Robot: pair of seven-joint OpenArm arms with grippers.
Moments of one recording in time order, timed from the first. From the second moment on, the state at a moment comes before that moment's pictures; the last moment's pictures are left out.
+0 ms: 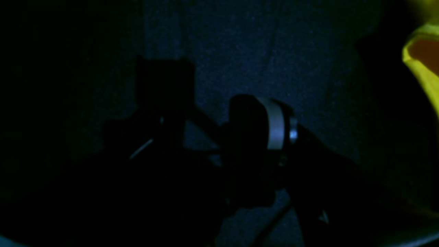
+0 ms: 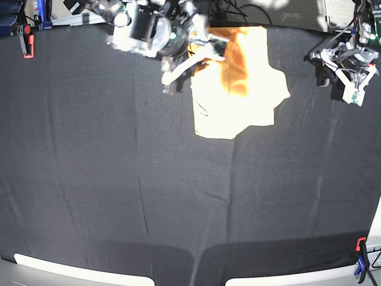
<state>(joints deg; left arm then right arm) 26.7 -18.9 -18.2 99.8 -19.2 -20.6 37.8 -12.8 20.1 -38.5 125.2 0.3 37.4 -60.4</state>
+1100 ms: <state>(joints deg) 26.7 -18.9 -18.2 99.8 -19.2 -20.6 37.5 -9.9 21.0 -38.5 130.7 8.1 32.1 -54.5</state>
